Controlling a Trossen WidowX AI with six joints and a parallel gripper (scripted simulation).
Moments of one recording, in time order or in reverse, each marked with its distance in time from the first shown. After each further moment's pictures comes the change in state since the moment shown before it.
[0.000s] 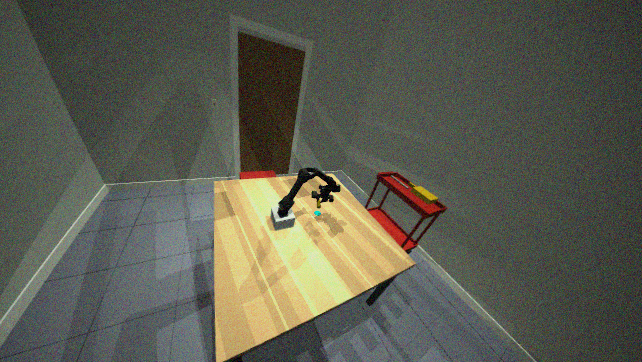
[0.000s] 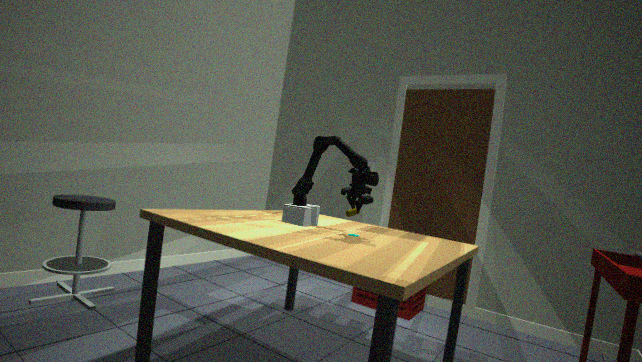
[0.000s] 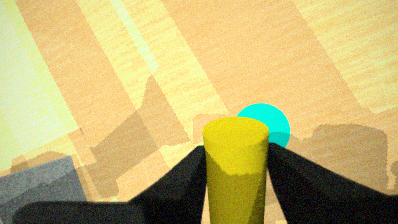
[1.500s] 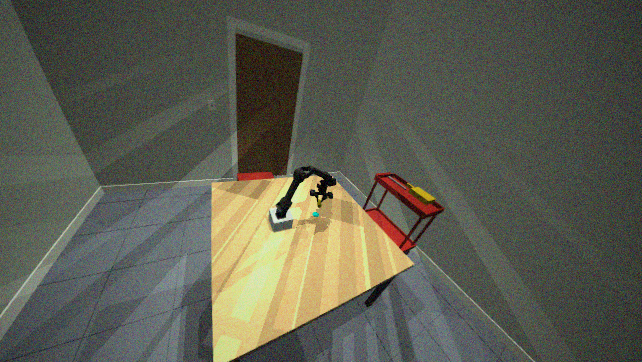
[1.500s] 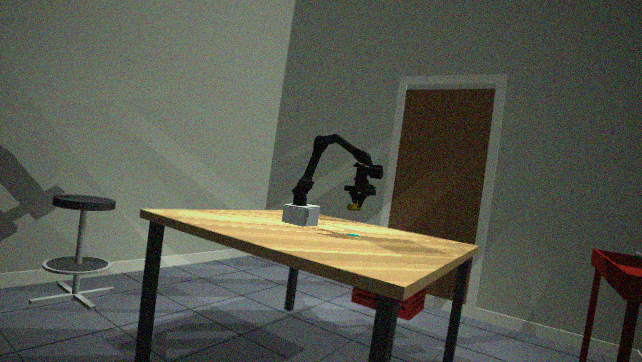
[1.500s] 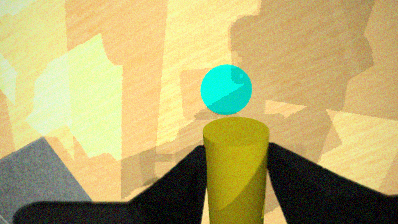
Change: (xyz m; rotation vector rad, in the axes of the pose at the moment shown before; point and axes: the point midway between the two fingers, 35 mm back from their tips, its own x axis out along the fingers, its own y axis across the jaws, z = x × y) arm -0.025 -0.005 0.008 0.054 0.255 -0.169
